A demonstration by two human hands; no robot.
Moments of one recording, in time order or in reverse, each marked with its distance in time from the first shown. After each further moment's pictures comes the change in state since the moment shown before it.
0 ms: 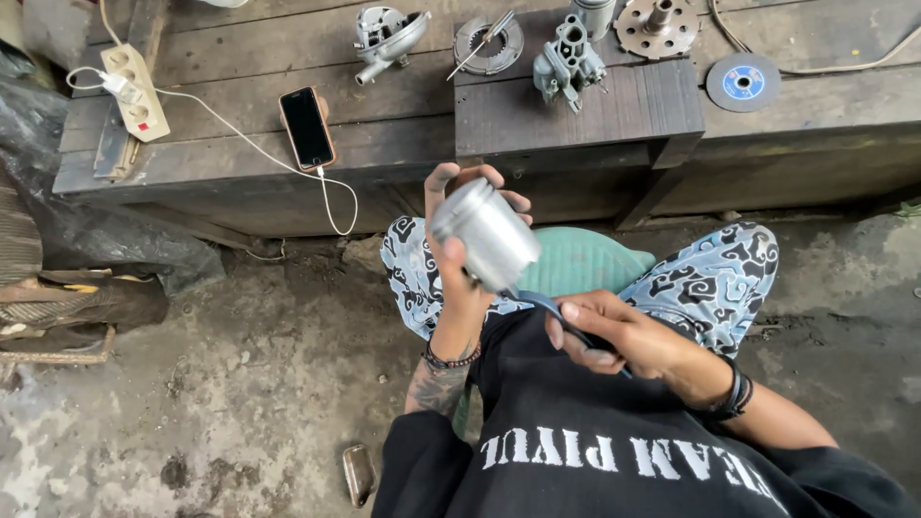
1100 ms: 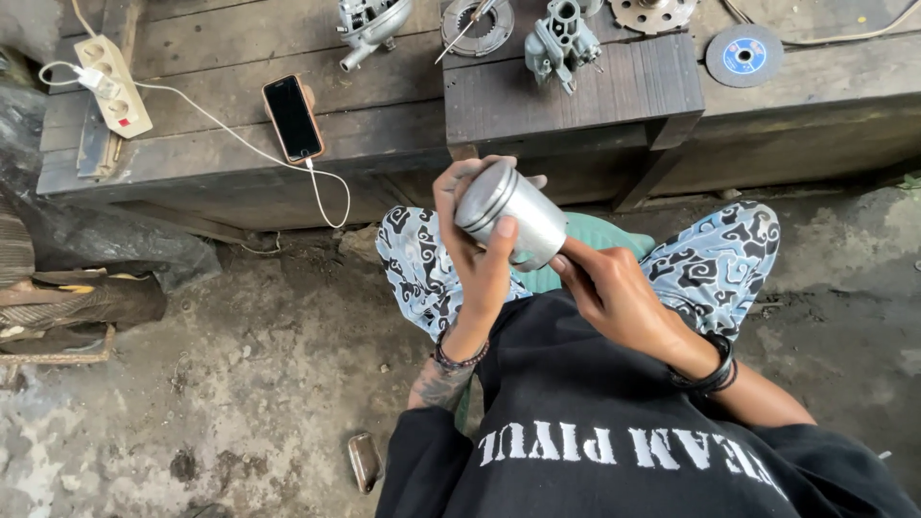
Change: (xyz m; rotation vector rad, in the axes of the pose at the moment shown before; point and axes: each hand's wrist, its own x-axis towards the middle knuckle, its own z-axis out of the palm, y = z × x) left_hand -0.006 0.007 0.048 0.522 0.108 0.036; right_hand 0.018 -0.026 0.020 -1.211 0.375 -0.423
